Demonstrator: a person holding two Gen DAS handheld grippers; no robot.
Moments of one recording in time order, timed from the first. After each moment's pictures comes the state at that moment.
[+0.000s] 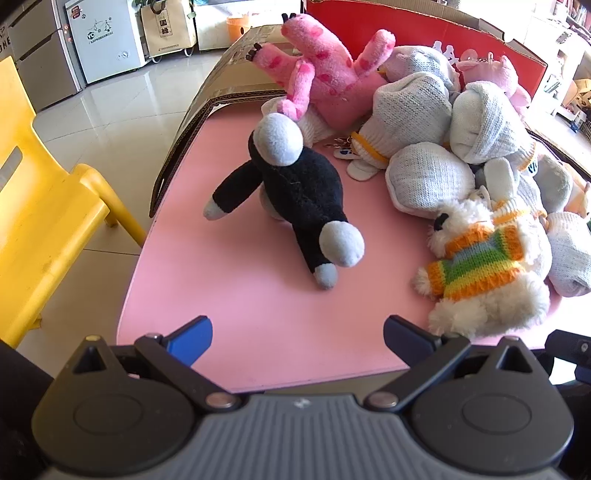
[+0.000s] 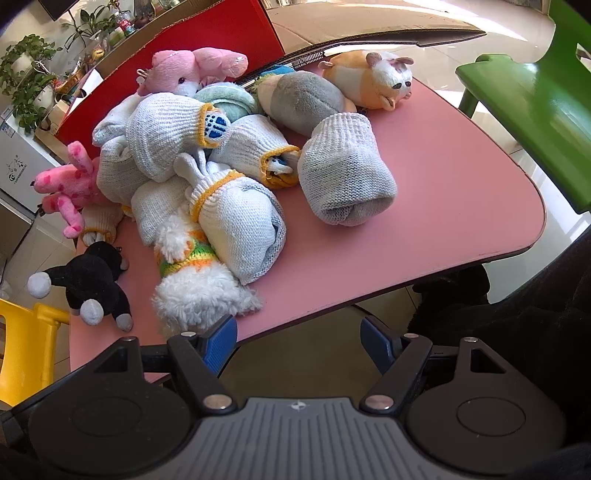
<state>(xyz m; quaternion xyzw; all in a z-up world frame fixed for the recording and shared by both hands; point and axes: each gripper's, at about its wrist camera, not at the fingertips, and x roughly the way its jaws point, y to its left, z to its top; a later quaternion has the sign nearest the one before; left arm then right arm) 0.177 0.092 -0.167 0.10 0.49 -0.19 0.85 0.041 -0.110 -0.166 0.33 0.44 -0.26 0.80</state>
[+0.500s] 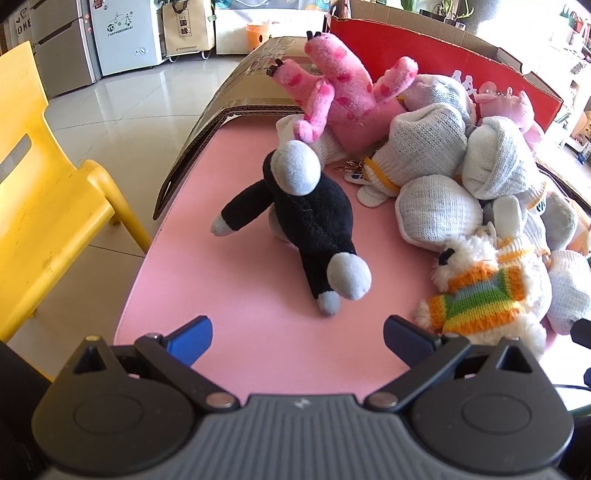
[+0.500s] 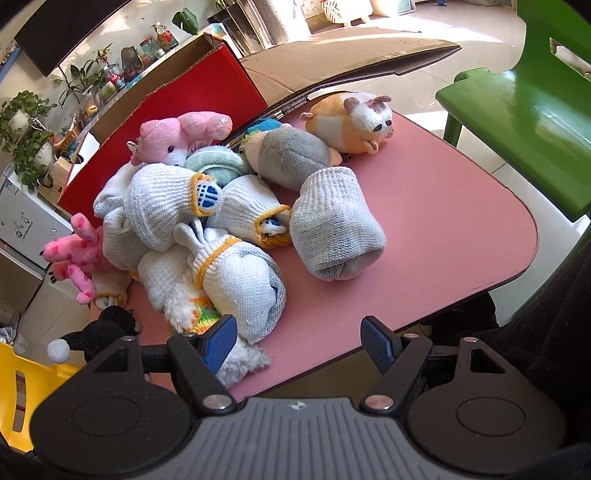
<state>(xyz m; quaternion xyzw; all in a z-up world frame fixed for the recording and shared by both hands) 0.186 0.094 -0.161 0.06 0.48 -0.17 0.86 0.037 -0.129 -0.153 0.36 0.36 -0.29 0.81</state>
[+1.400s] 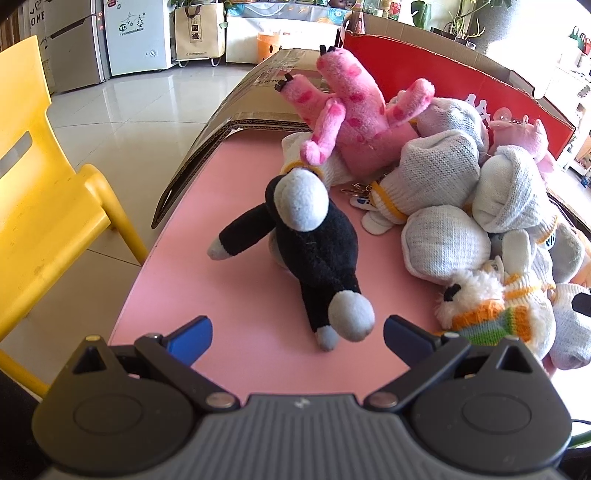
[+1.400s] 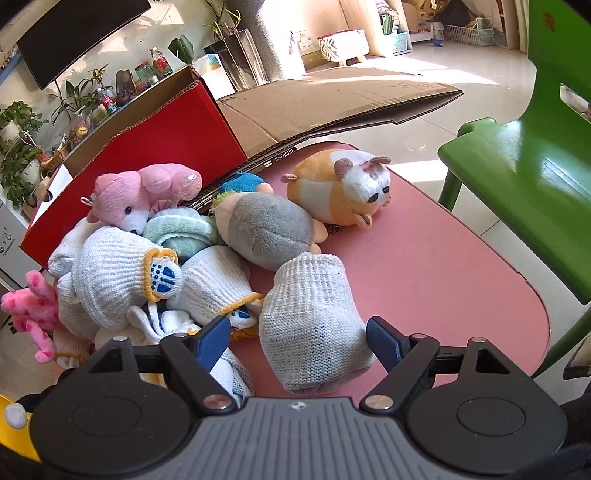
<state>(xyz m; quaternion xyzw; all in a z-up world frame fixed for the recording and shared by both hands) 0.202 0.088 -0.165 0.03 0.46 -0.16 0.87 0.071 -0.179 -0.168 0.32 0.33 -0.33 0.83</state>
